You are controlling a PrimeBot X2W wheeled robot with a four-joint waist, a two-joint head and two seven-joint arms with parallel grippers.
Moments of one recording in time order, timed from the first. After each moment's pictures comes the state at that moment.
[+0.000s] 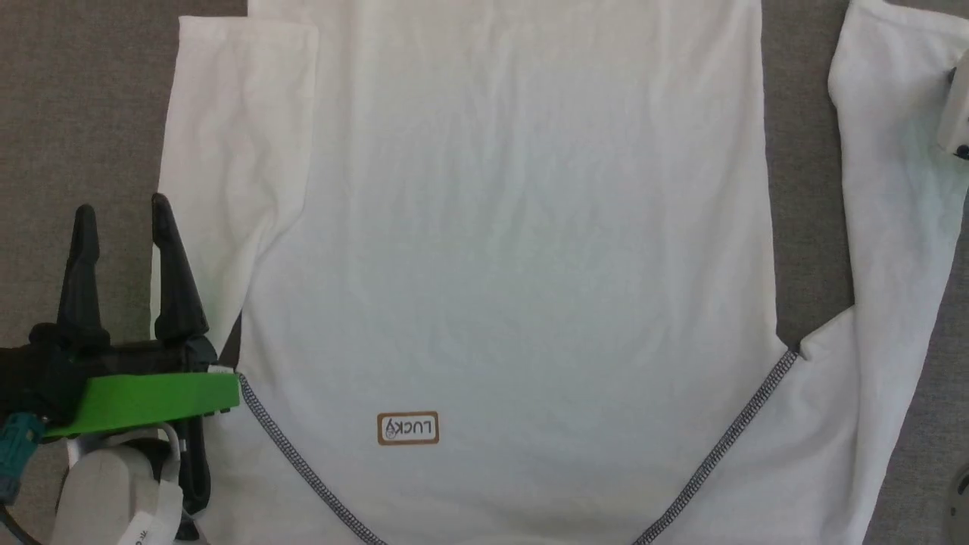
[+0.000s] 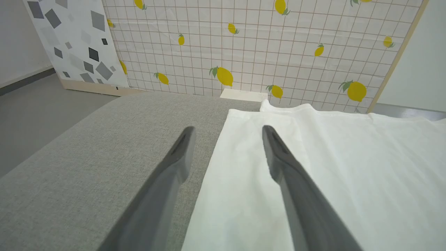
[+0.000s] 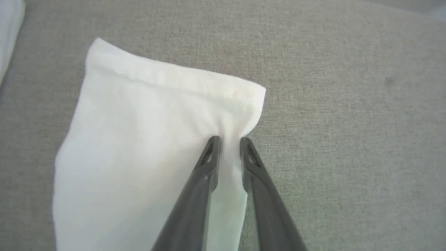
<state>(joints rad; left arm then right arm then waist) -0.15 0.18 0.08 -0.16 -0.29 0.02 -0.26 -0.93 -0.22 -0.32 0.49 -0.08 0.13 0.83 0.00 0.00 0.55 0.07</state>
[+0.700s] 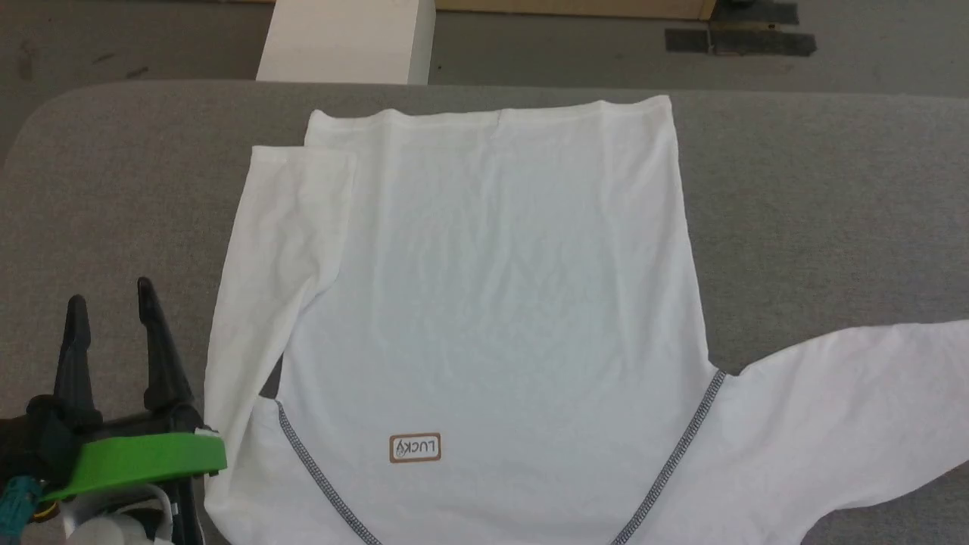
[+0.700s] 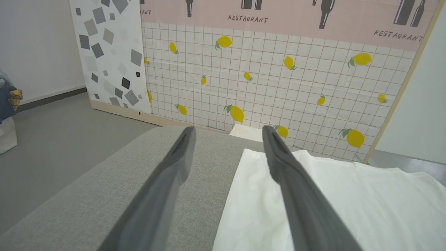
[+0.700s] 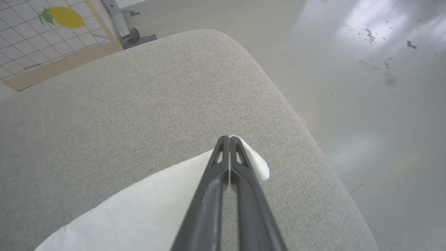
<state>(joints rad) -0.02 0.10 0.18 -0.12 -0.25 -0.02 -0.26 -0.35 -0.38 -0.71 0.21 0.18 0.13 0.69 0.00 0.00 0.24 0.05</state>
